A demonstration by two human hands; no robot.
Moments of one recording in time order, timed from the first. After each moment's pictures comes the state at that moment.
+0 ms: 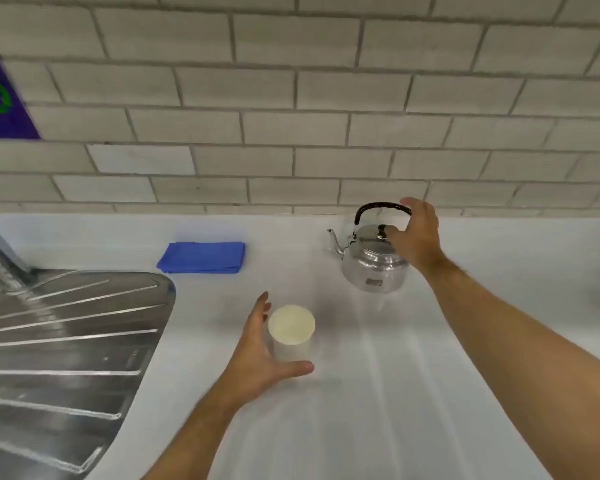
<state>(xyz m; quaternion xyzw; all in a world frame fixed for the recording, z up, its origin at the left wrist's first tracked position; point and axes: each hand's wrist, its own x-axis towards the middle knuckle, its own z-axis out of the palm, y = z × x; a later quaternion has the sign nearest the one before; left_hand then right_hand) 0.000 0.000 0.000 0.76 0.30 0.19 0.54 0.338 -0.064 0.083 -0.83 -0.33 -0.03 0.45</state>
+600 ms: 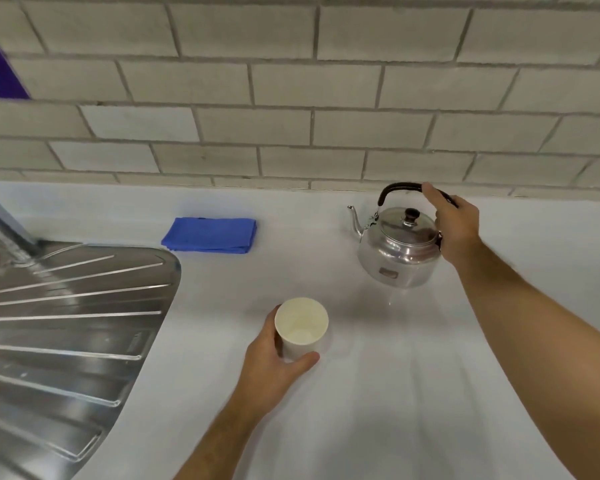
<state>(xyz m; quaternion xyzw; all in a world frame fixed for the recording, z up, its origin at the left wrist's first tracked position) 0.015 -0.005 -0.038 0.72 0.36 0.25 0.53 0.369 -0.047 0.066 -0.68 -0.12 0.17 0.70</state>
